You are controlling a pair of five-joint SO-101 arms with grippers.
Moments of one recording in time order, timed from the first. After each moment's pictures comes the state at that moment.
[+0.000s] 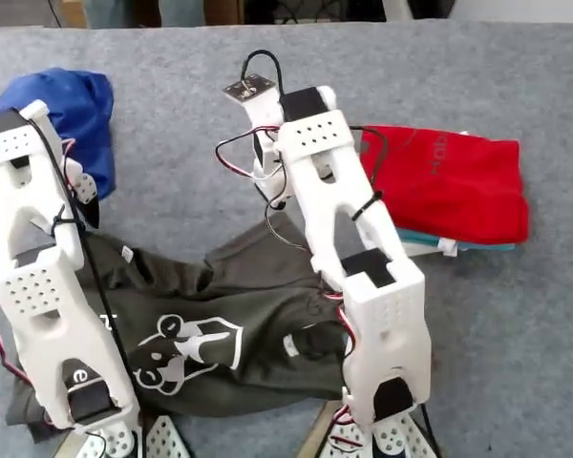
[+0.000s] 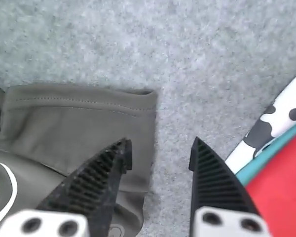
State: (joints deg) left arm -26.1 42.2 -34.4 100.3 33.9; right arm -20.4 33.1 -33.1 97.6 13.7
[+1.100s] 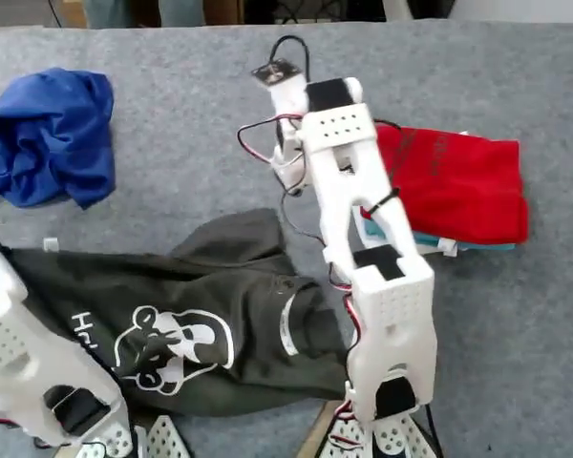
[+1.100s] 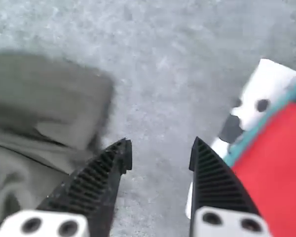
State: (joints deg) left arm -46.5 23.1 -26.7 100.3 29.8; right arm -16.7 35.2 -36.5 97.2 13.7
